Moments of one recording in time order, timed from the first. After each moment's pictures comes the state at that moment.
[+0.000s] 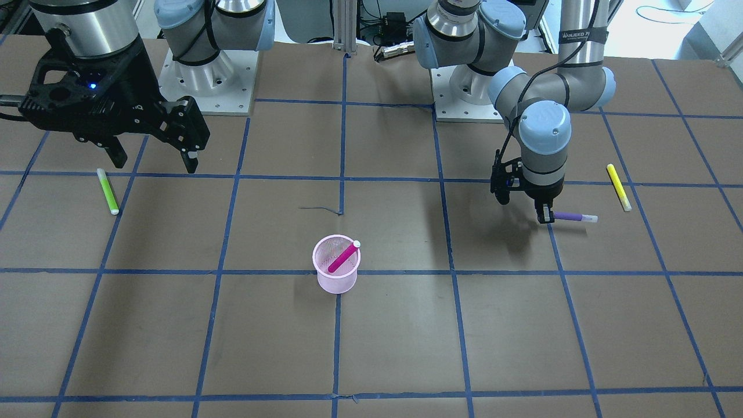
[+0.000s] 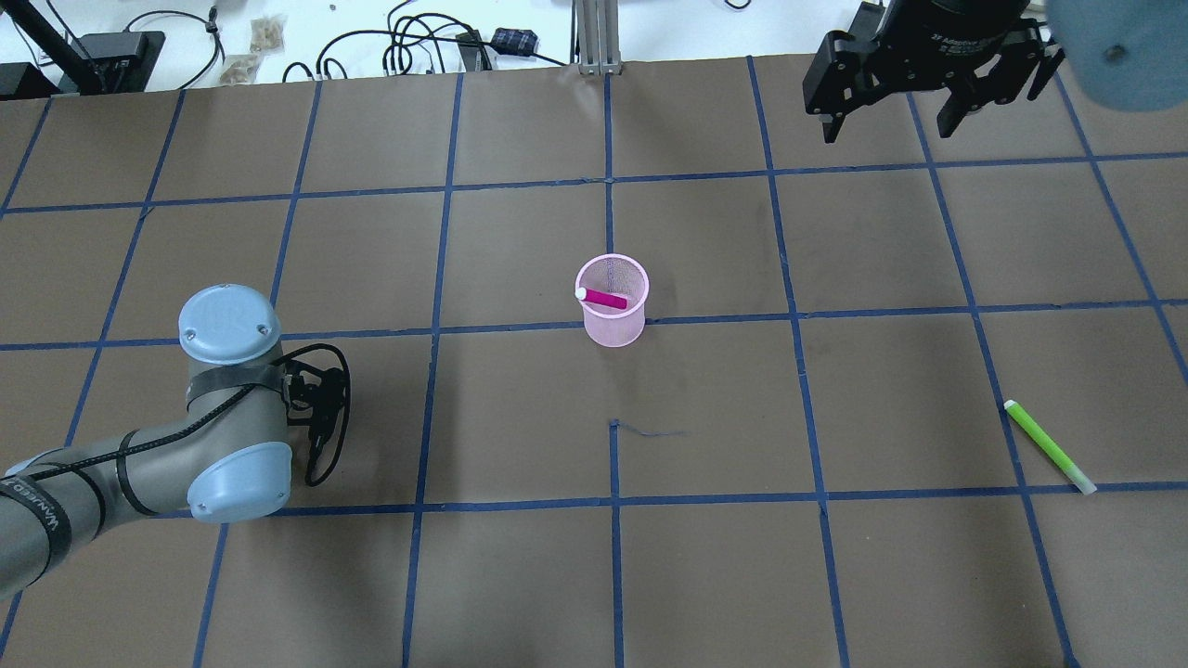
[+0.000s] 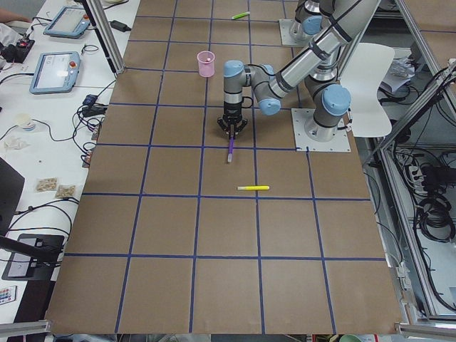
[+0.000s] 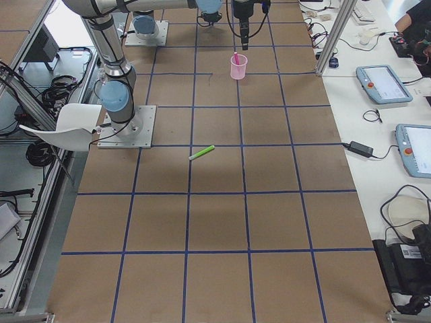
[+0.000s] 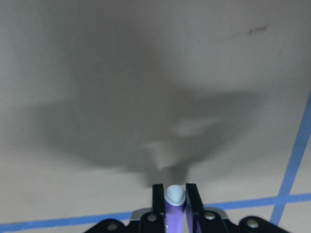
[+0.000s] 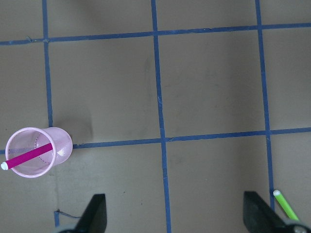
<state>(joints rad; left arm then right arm) -1.34 -1.72 -2.31 -0.57 1.95 1.90 1.59 -1.54 1.50 -1.70 -1.58 0.09</state>
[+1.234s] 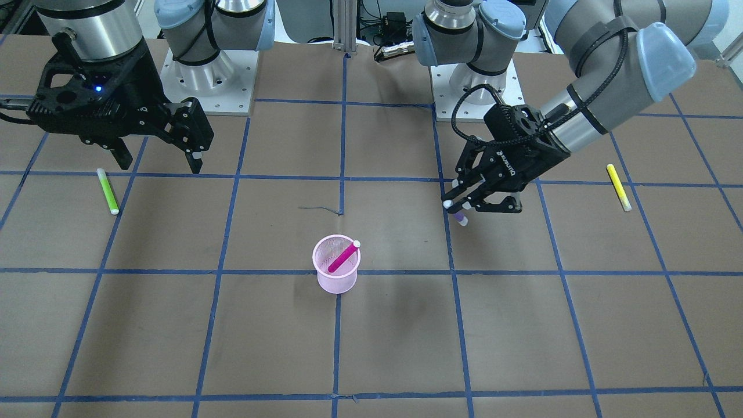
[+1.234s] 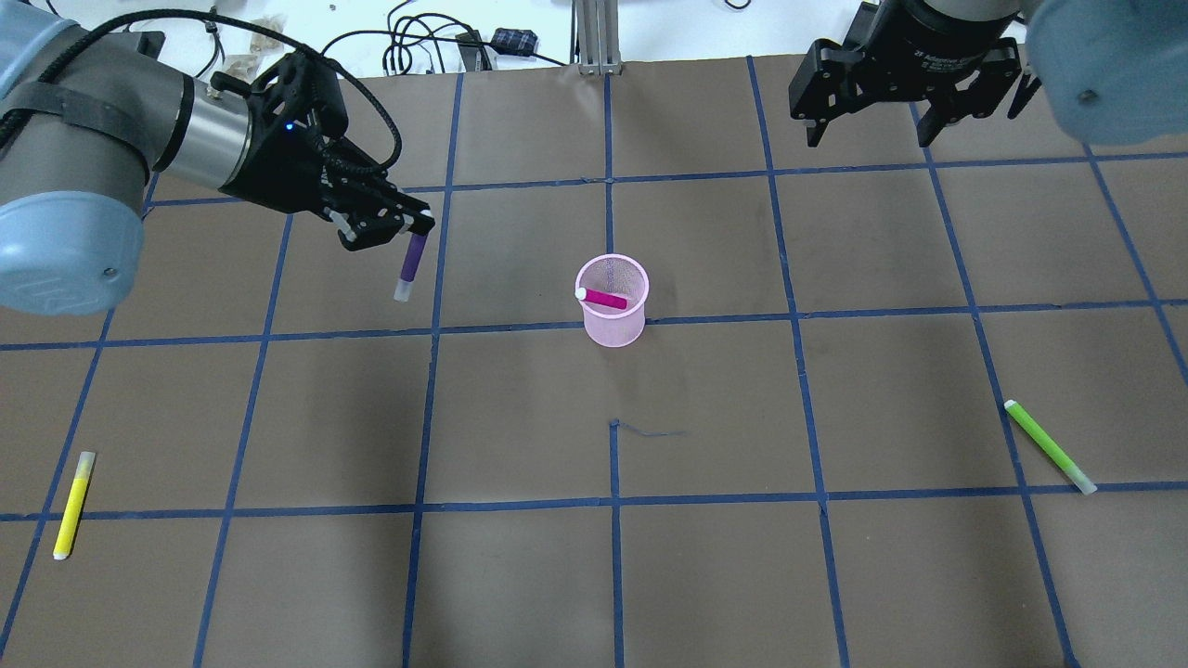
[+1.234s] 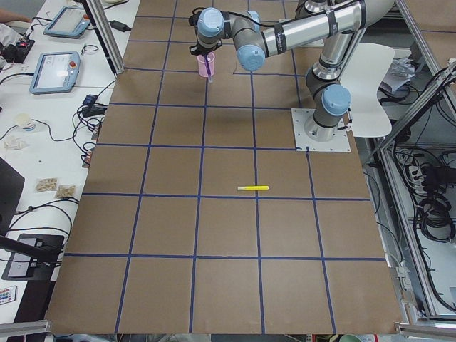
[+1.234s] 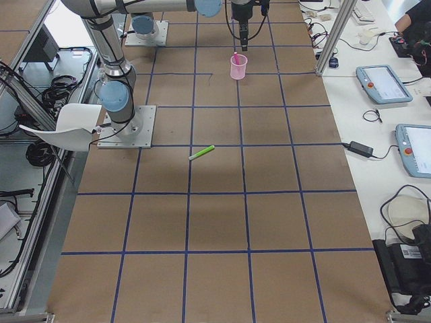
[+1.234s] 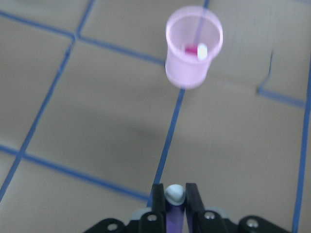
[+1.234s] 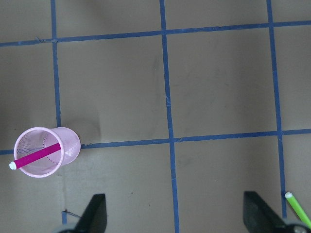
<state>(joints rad) -1.40 -1.61 -1.82 -1.23 0.84 1.33 1.59 -1.54 1.51 -1.71 -1.57 0.08</state>
